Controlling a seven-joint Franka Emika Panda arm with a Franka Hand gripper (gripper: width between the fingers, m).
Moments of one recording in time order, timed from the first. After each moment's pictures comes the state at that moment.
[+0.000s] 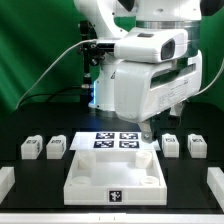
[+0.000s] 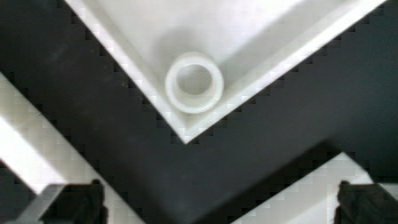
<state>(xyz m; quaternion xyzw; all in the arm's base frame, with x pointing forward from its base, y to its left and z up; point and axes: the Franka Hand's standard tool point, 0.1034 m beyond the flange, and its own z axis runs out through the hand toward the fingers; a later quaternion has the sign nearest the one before) 0.551 0.056 0.106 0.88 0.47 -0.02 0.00</state>
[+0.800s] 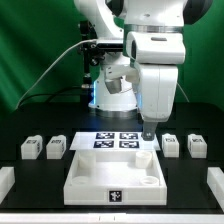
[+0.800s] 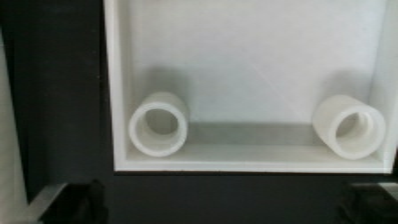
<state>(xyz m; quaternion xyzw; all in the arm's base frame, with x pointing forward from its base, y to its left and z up) 0.529 0.031 0.104 0.70 0.72 -0.02 0.02</state>
